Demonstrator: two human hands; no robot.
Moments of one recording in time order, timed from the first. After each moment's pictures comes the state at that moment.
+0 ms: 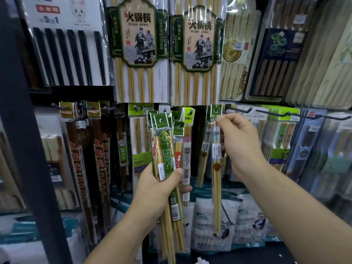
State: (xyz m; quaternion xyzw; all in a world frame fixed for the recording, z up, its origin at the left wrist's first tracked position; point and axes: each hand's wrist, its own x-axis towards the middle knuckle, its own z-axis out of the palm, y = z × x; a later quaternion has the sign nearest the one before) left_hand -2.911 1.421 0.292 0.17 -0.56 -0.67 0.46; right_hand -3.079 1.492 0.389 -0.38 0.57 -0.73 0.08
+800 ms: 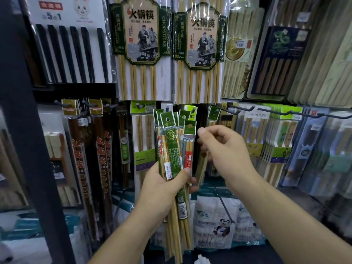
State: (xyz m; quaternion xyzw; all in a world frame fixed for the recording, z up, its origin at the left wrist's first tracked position) left_hand -2.918 1.426 0.290 0.15 -0.58 -0.66 0.46; right_hand -3.050 1.499 0.366 -0.46 0.59 -0.65 0.07
